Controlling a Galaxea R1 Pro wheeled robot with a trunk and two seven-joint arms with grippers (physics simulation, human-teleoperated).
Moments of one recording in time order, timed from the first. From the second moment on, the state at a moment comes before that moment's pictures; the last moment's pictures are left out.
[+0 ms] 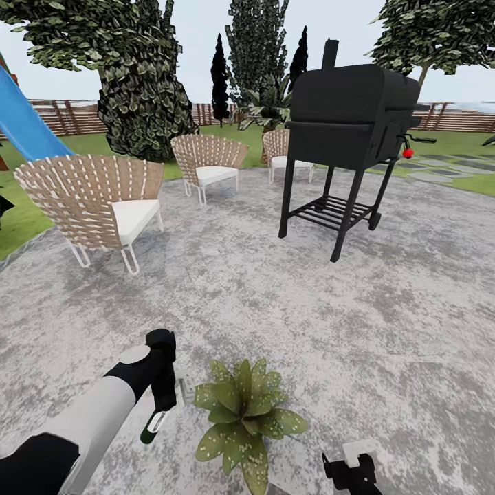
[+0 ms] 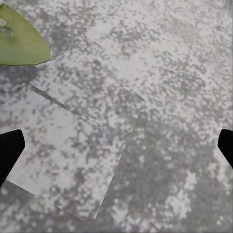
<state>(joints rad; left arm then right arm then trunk) -0.86 0.03 -0.30 -0.58 -1.27 0.61 -1.41 -0.46 -0.05 0.19 -0.09 -0.03 -0.39 -0.07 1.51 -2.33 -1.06</state>
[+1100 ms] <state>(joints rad) -0.86 0.05 -0.29 -0.58 -1.26 0.61 -1.39 -0.46 -0.05 0.19 -0.09 -0.03 -0.39 -0.06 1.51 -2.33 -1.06</state>
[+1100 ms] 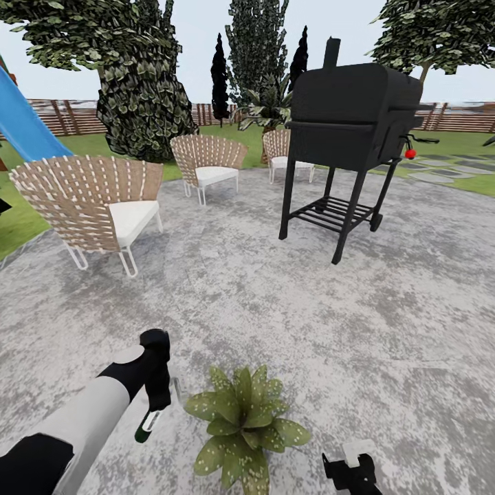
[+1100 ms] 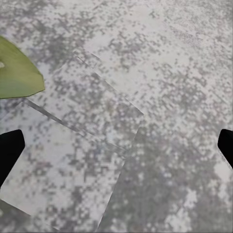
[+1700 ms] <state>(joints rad) -0.77 0.05 -0.24 -0.57 -1.25 0.61 -1.29 -0.46 -0.05 0.19 -0.09 -0.03 -0.39 -0.07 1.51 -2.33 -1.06</state>
